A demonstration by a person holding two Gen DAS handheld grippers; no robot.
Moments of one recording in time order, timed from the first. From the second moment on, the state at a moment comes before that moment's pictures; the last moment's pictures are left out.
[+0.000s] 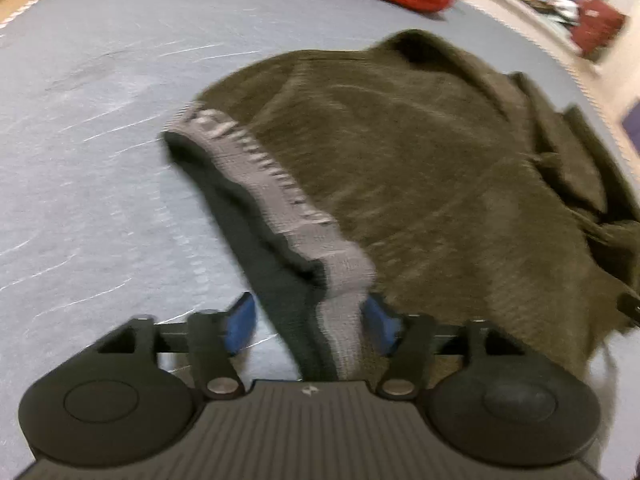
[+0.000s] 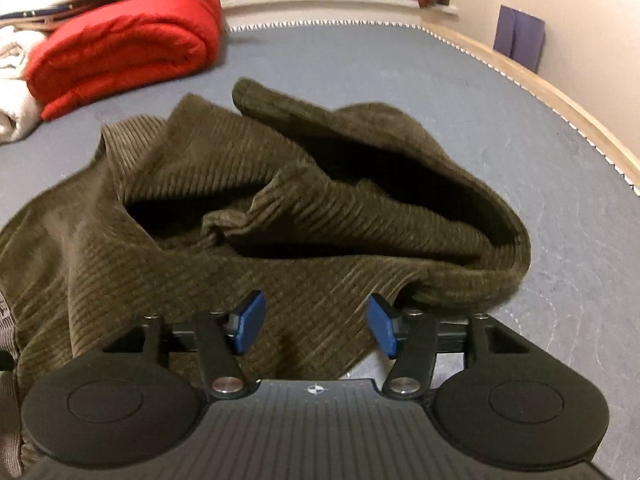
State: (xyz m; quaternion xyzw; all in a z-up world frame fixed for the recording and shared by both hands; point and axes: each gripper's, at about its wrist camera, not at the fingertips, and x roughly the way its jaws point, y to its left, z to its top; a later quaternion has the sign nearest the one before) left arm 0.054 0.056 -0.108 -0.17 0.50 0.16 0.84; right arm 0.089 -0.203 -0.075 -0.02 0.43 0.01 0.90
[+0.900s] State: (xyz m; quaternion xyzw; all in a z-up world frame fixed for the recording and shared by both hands) left arm 0.036 0.036 -0.106 -0.11 0.46 0.07 0.88; right arm 0.097 -0.184 -0.067 -0.01 0.43 0.02 0.90
